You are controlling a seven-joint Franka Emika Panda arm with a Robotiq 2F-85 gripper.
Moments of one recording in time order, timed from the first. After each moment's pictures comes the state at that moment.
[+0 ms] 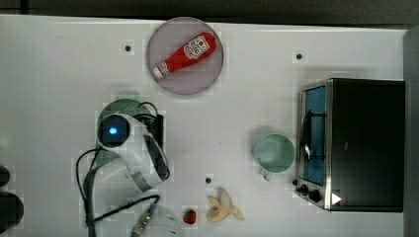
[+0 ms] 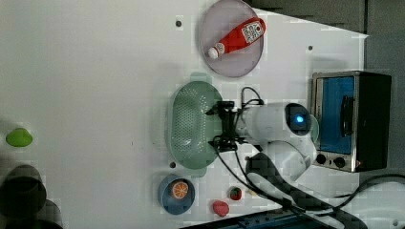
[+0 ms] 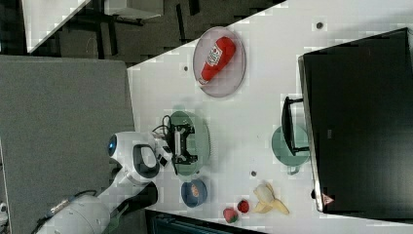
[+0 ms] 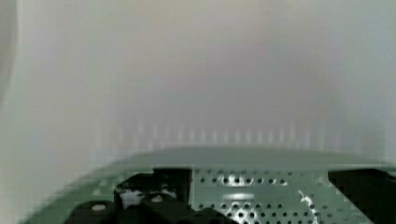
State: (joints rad) arm 0.09 0.41 0.28 -2.30 -0.18 1.01 1.31
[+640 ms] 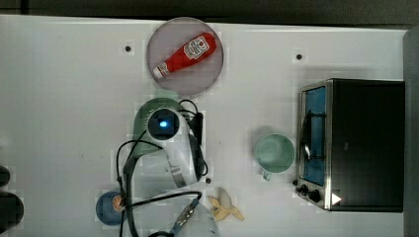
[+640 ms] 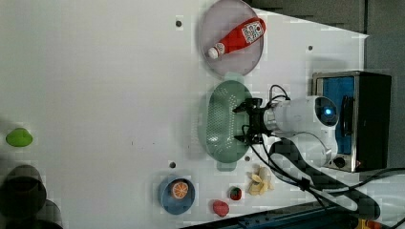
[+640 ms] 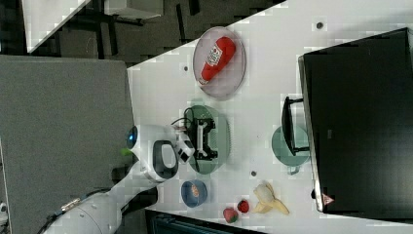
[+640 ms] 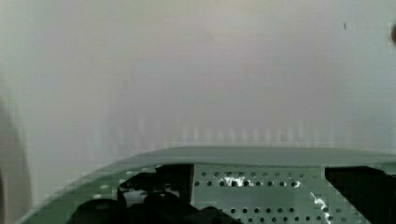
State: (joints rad) arm 0.05 0.40 0.13 -2.35 -0.15 1.04 1.14
